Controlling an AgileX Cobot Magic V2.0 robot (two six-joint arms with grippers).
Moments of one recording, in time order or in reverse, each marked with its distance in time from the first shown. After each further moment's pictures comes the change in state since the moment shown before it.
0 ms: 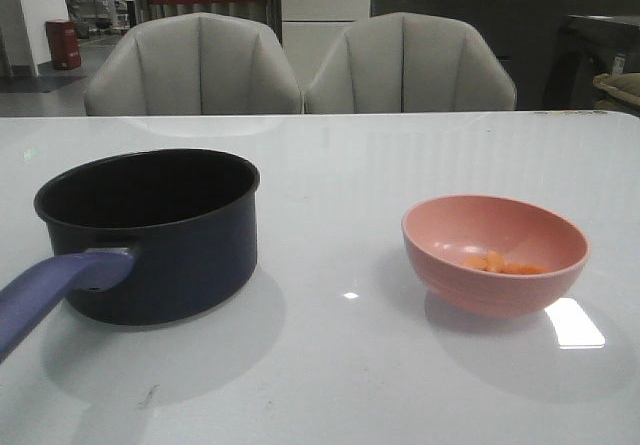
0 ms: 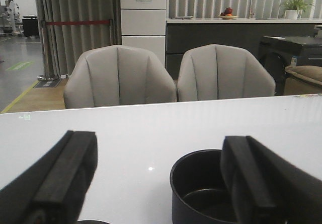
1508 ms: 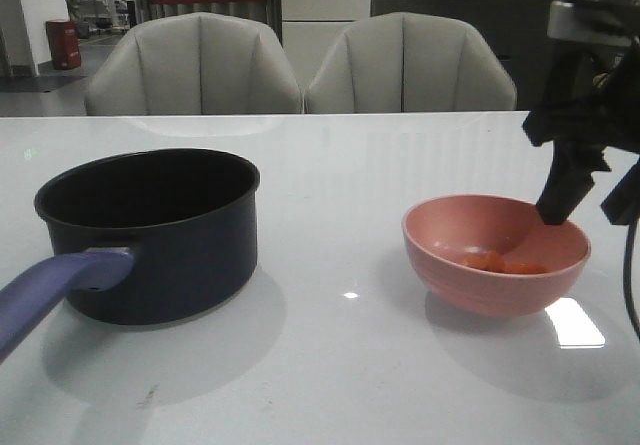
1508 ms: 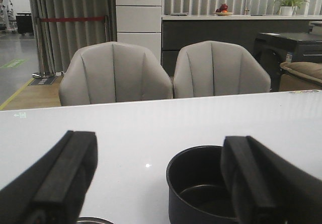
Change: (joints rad) left arm -0.010 0.000 0.000 0.000 0.009 0.000; right arm 0.103 1.584 -0.891 0.173 0.579 -0.061
